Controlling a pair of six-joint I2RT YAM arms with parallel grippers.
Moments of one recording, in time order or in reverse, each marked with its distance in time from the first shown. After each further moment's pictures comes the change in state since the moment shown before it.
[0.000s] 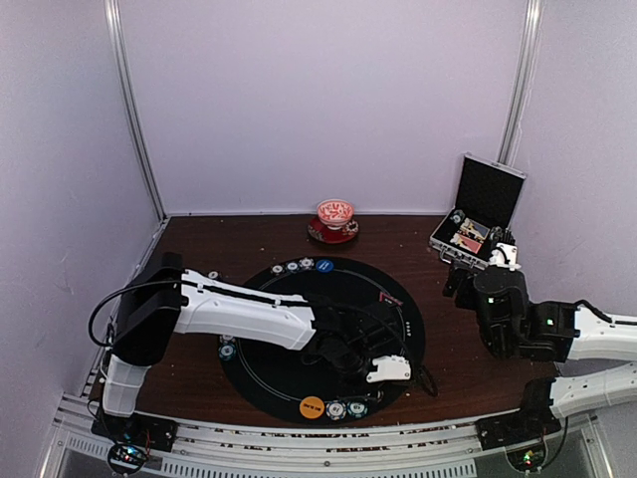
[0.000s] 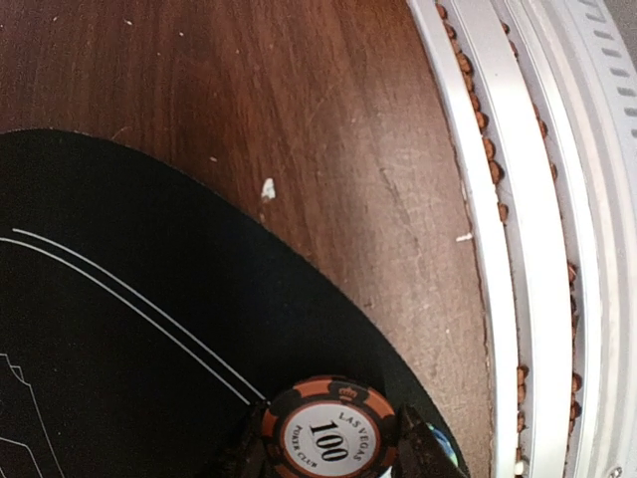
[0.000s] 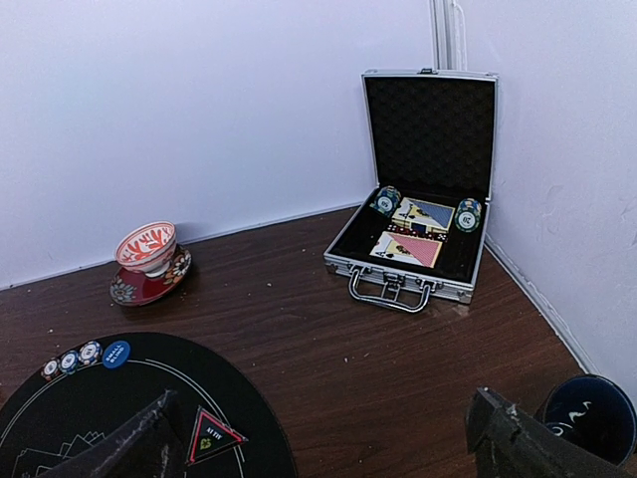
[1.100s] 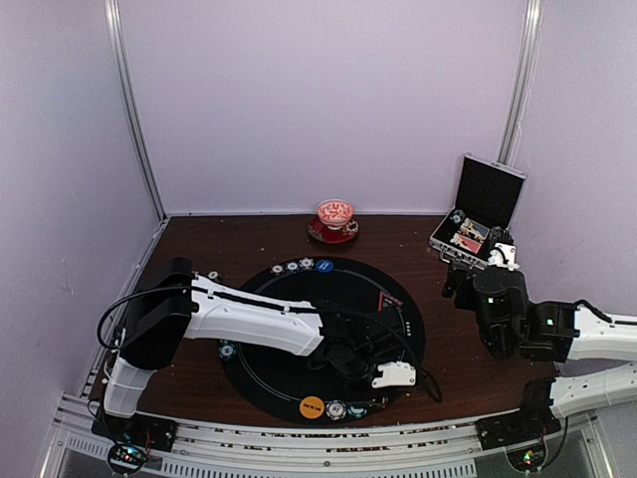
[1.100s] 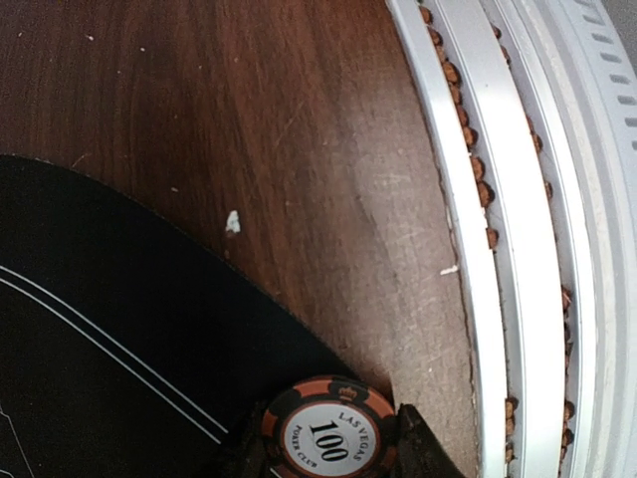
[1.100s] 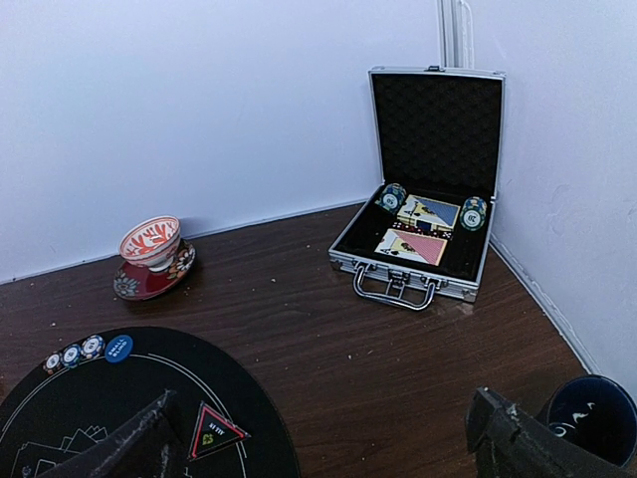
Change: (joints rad) left arm -0.018 0.045 0.037 0.006 0.018 -0.013; right arm 0.000 0.002 0.000 0.001 -0.016 -0.008
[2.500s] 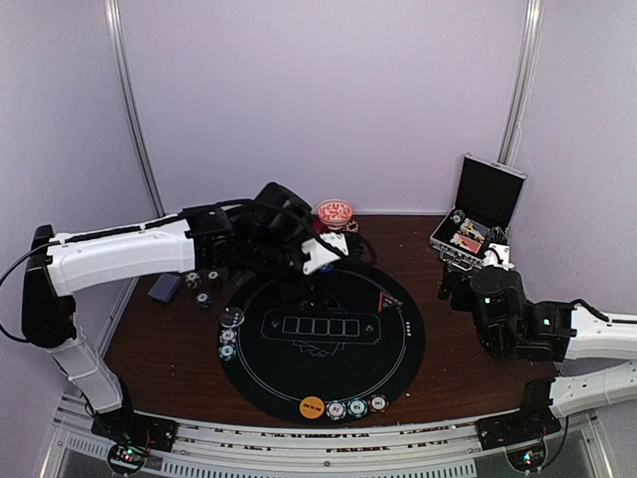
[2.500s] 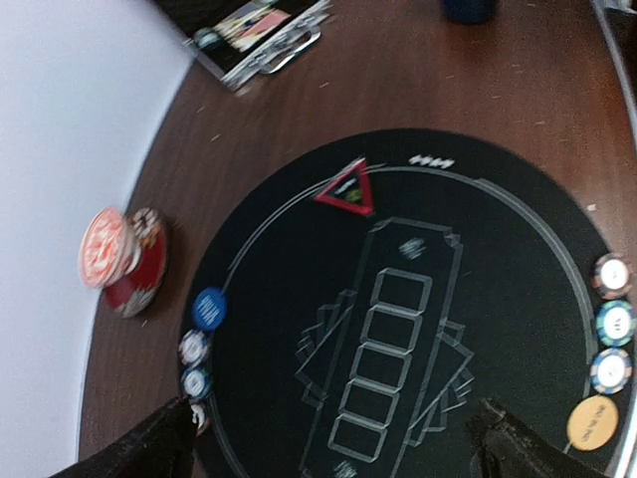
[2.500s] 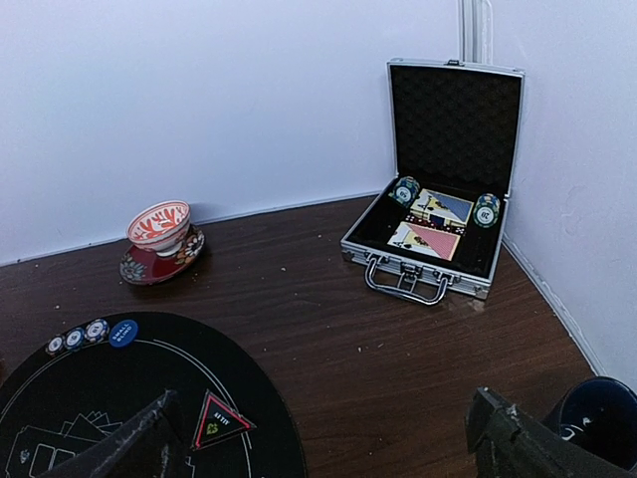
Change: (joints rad) left arm 0.281 -0.550 -0.188 0.039 -0.257 0.072; right arm 0.000 0.021 0.000 0.019 -0.035 -0.024
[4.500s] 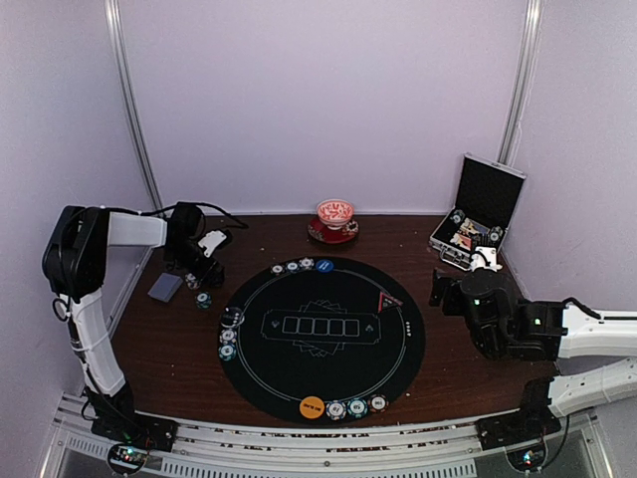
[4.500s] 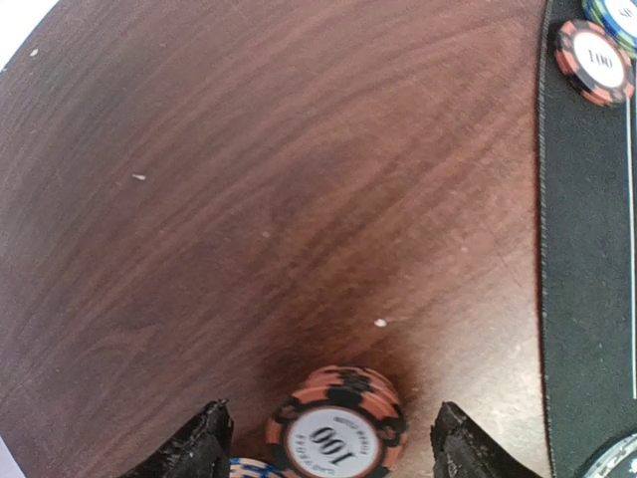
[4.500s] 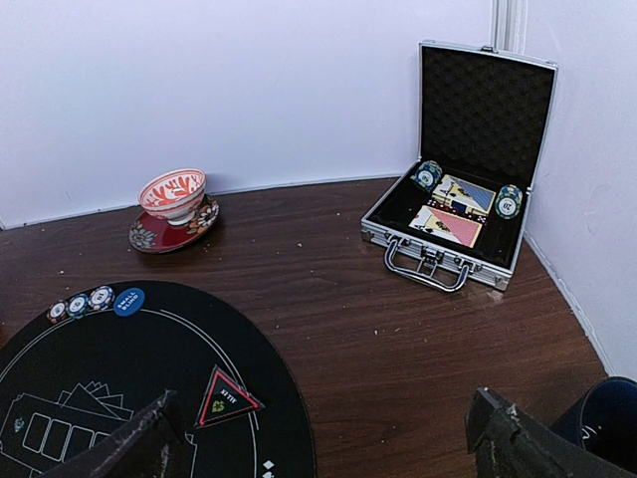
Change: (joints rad) left arm 0.842 0.280 -0.210 0.163 0.133 -0.002; right arm 0.000 0.059 0.000 0.019 -0.069 -0.025
